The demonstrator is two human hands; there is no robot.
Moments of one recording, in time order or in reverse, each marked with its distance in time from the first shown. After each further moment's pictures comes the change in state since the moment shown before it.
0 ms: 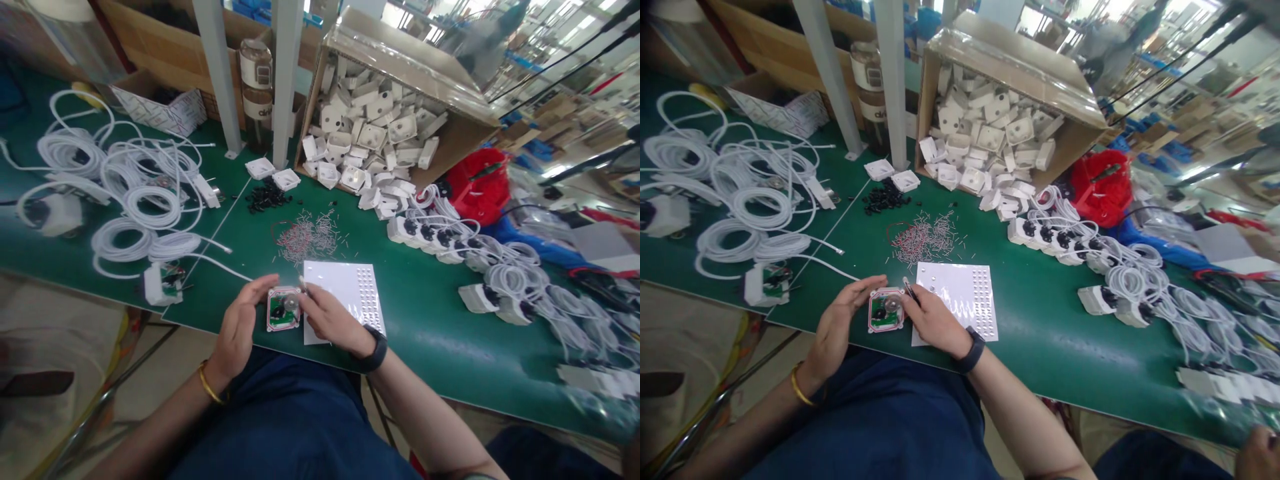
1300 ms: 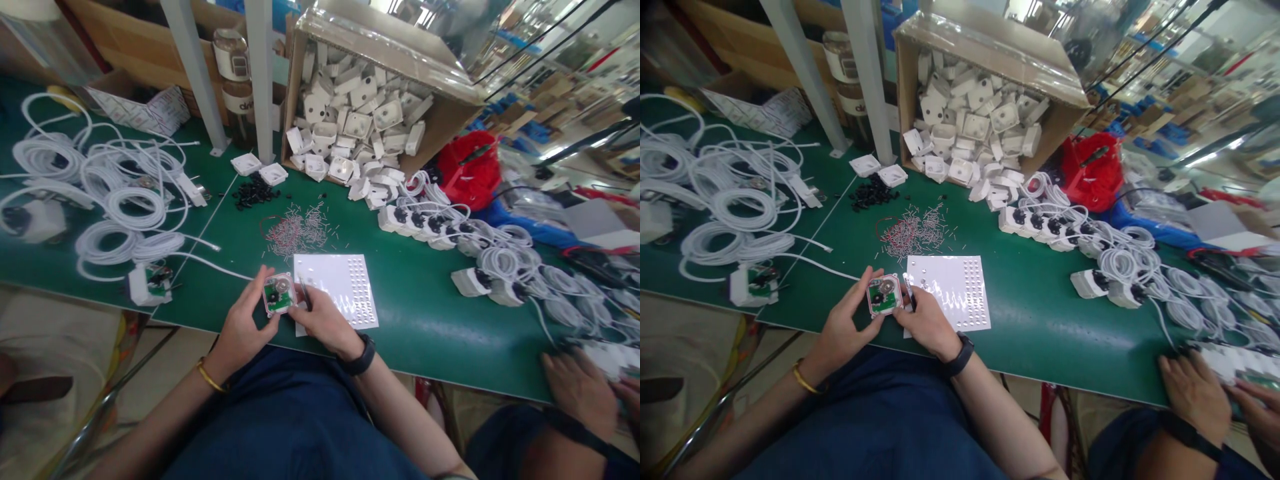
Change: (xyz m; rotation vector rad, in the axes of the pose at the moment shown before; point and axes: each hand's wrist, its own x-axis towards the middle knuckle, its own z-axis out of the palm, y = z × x) left_hand -0.001 -0.010 0.014 0.514 -0.099 0.083; right_hand -0.009 0.020 0.010 0.063 0.175 -0.022
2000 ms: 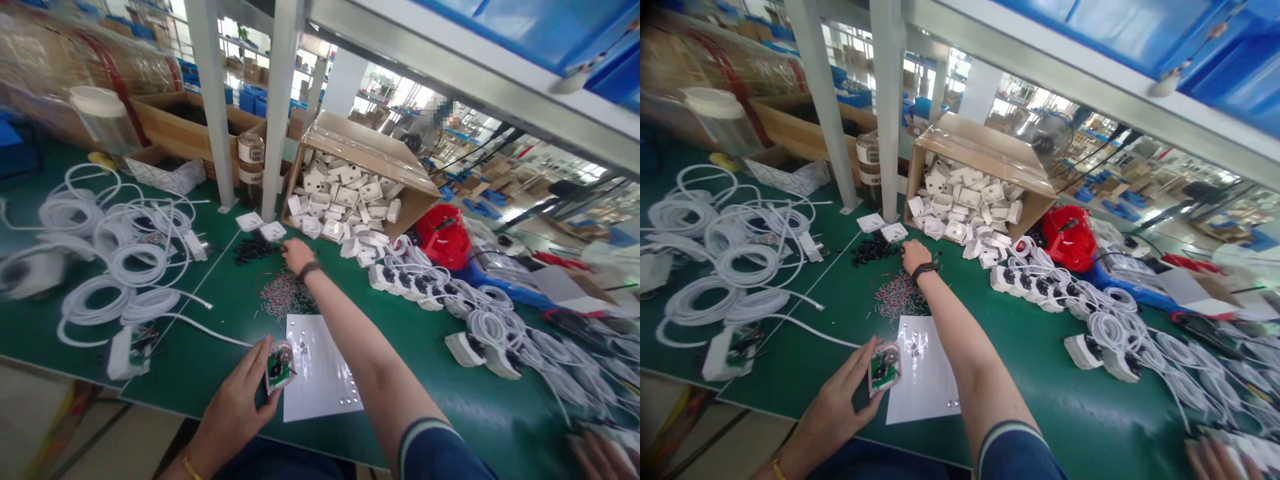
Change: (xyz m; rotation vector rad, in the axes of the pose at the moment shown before) left_hand 0.000 -0.018 0.018 0.430 0.069 0.245; right_hand 0.212 -0.079 -0.062 -0.915 0.273 -0.231
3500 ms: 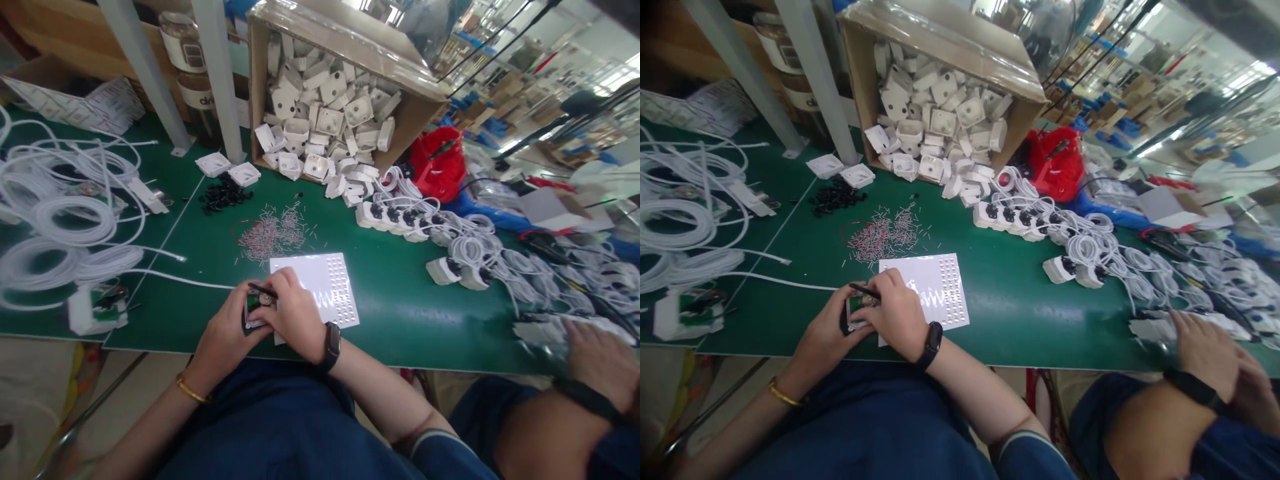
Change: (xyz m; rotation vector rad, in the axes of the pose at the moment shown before) left_hand 0.013 0.006 -0.006 -0.225 -0.218 -0.205; right_hand -0.223 -0.024 0.019 0.252 0.091 -0.048
